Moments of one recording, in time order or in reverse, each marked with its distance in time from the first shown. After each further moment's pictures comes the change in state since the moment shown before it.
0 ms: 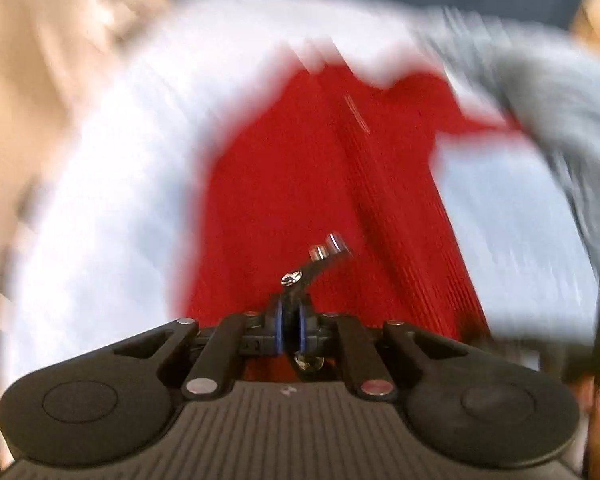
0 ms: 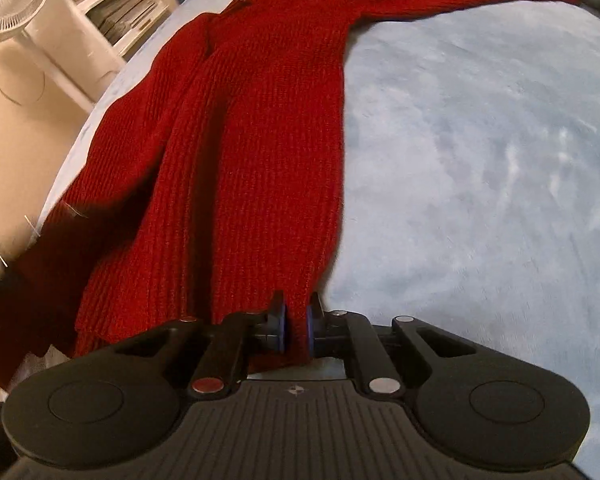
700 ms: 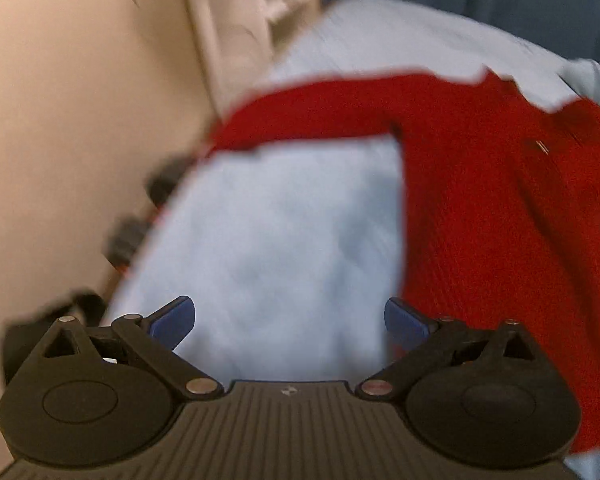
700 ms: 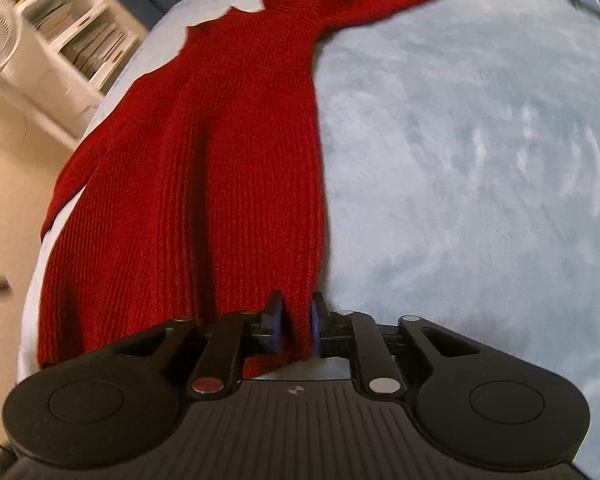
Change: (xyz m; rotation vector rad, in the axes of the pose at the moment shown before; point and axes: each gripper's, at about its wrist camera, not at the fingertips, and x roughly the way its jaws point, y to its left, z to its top) left arm 0.070 0.088 -0.054 -0.149 0.046 0.272; right arm -0.022 -0.014 -0.005 0.189 -0.014 0.009
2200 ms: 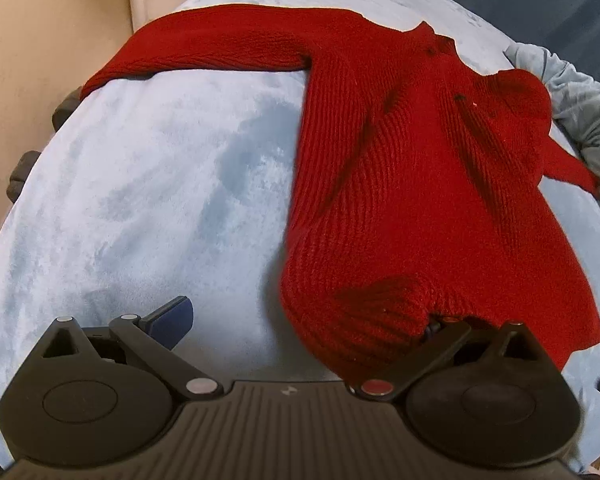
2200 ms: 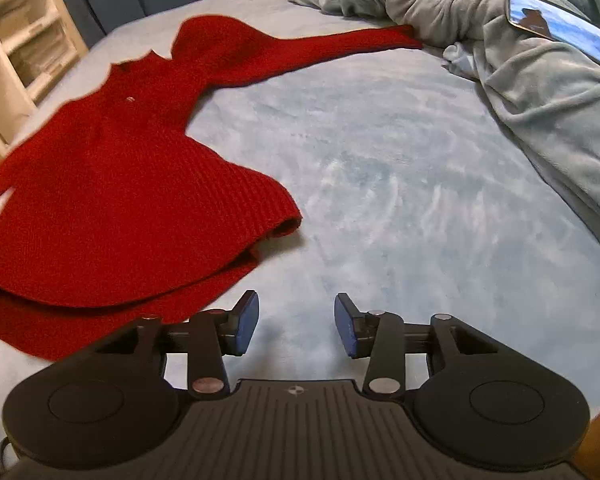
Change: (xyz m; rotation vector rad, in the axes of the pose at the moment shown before) left arm 0.025 -0.033 -0.015 -0.047 0.157 -0.260; right arm -0.065 -0.050 -0.010 -0.144 -0.167 -0.329
